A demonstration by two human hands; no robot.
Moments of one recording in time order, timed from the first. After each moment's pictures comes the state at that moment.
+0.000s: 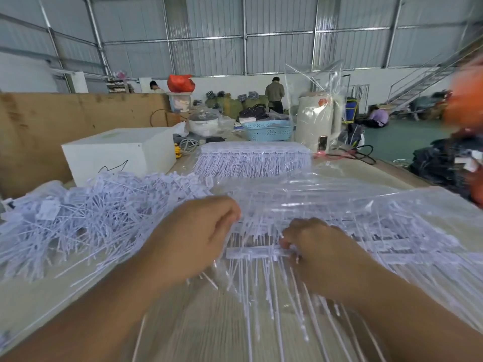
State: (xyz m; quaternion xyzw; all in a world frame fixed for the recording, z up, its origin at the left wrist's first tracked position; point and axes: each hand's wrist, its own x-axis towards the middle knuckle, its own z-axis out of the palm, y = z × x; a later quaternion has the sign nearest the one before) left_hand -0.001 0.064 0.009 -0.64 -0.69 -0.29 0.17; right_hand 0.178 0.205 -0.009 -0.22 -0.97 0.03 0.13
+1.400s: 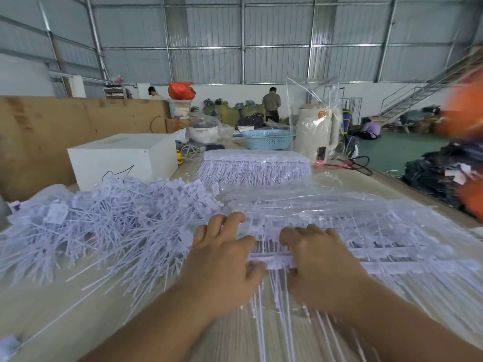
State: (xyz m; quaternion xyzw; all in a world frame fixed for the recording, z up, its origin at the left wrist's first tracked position) left_hand 0.021 0.071 -0.029 -0.58 -0.79 -0.11 0.19; right_hand 0.165 0.185 -0.008 -0.25 -0.95 -0.05 0.15
